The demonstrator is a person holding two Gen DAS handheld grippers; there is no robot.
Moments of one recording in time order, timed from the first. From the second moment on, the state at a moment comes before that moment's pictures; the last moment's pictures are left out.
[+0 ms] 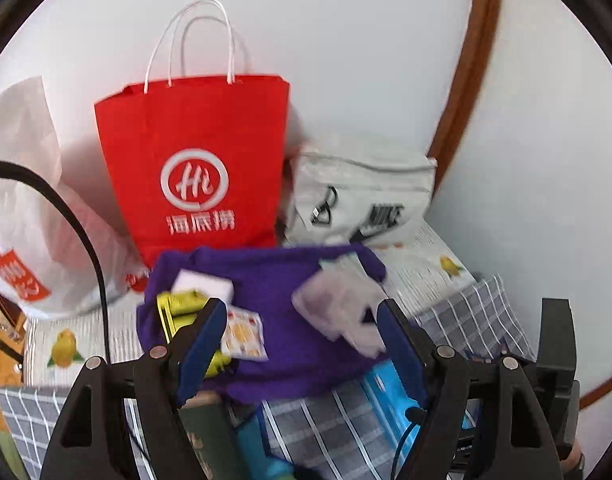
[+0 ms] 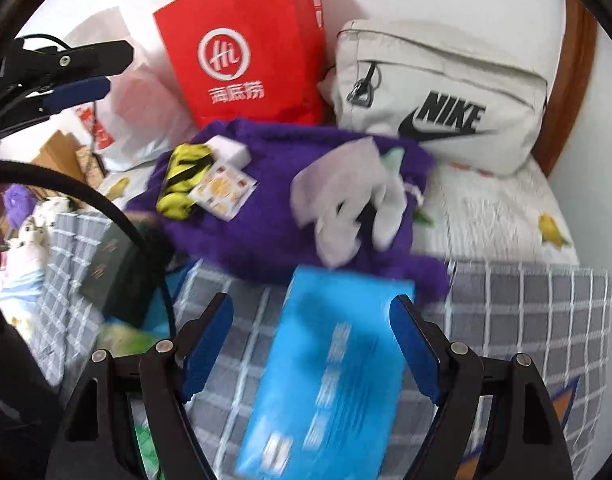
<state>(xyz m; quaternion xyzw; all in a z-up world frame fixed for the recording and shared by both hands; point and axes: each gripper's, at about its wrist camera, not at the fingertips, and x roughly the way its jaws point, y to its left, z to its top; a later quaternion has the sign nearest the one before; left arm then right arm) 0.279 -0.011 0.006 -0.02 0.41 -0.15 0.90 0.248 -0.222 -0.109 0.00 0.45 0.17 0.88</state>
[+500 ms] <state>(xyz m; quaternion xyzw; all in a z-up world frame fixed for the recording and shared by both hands) 0.176 0.044 -0.100 -0.08 0.52 -0.07 0.85 0.143 -0.245 -0.100 0.06 0.41 0.19 0.89</state>
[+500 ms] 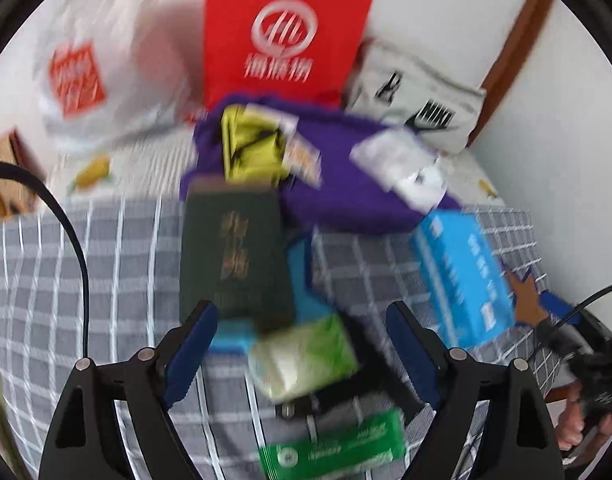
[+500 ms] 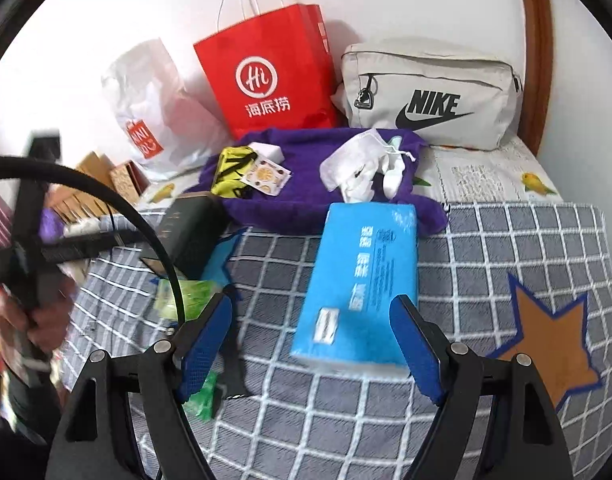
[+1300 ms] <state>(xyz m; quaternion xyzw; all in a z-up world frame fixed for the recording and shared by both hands) 0.178 0.000 -0.175 -0.05 0.54 0.00 0.84 0.111 -0.237 -0.128 0.02 0.43 0.20 0.88</state>
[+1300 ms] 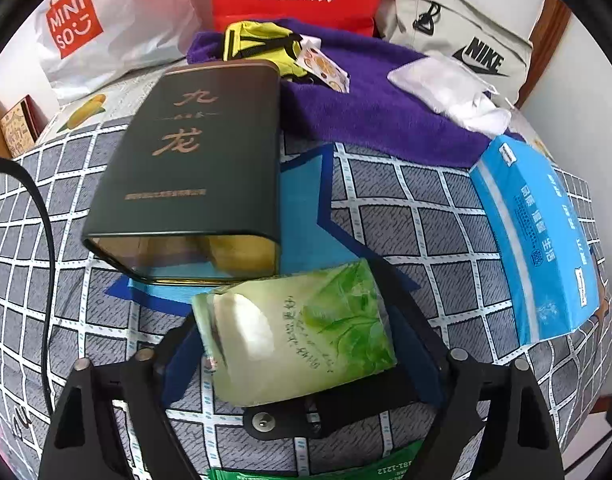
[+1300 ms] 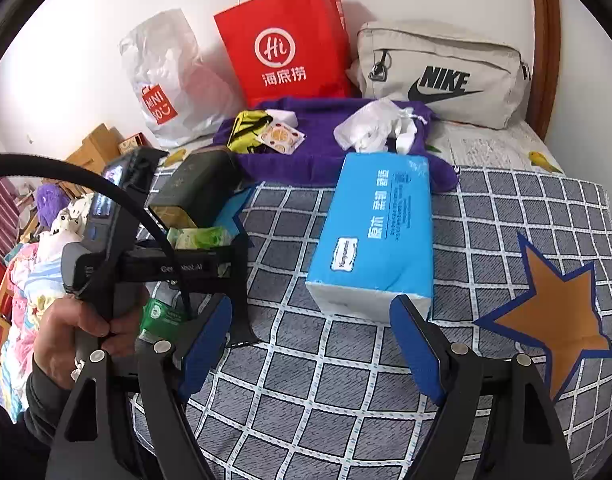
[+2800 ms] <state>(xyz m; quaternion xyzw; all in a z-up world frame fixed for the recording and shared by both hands) 0.128 0.065 -0.140 -0.10 0.50 -0.03 0.86 0.129 -0.141 -0.195 -0.13 0.48 0.25 0.83</state>
